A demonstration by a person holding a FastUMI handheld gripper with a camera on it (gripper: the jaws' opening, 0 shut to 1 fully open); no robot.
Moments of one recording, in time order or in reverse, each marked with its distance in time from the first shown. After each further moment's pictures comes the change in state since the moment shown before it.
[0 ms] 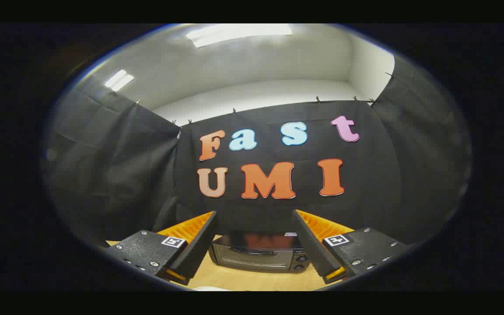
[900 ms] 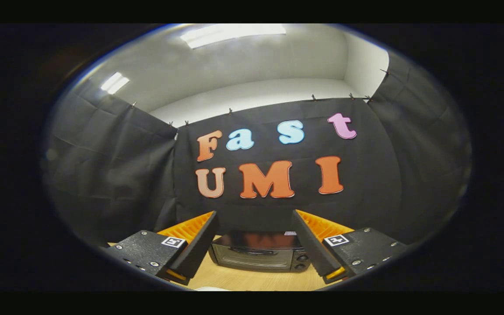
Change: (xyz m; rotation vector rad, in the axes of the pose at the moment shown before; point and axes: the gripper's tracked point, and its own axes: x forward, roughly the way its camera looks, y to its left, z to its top) arm 0.006 -0.007 -0.011 0.019 0.012 -0.010
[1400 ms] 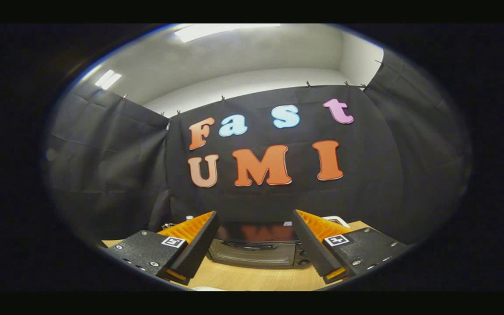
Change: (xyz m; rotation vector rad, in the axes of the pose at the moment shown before) arm 0.044 -0.012 -0.068 0.023 0.086 -0.037
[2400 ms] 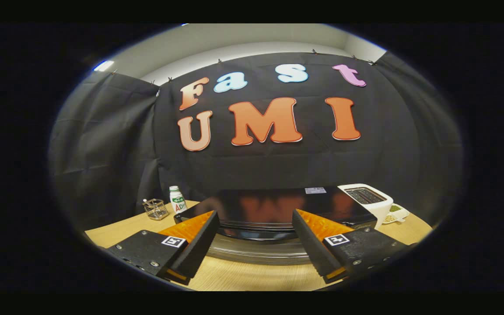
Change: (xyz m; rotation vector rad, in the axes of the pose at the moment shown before) arm 0.112 0.028 -0.150 -0.026 0.243 -0.031
